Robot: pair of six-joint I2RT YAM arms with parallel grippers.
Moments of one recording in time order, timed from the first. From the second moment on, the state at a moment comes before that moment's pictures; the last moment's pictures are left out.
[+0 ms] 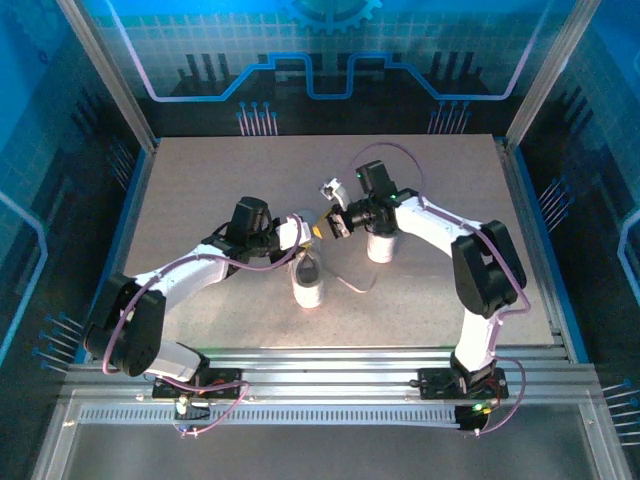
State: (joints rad) left arm -0.39 1.44 0.79 -0.05 0.50 0.71; right arm 0.48 1.87 1.34 -0.31 -0.85 -0.11
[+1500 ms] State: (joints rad) left arm -0.34 1.45 0.83 -0.11 0.58 0.60; right arm 0.45 2.00 1.21 -0.04 -1.11 -0.05
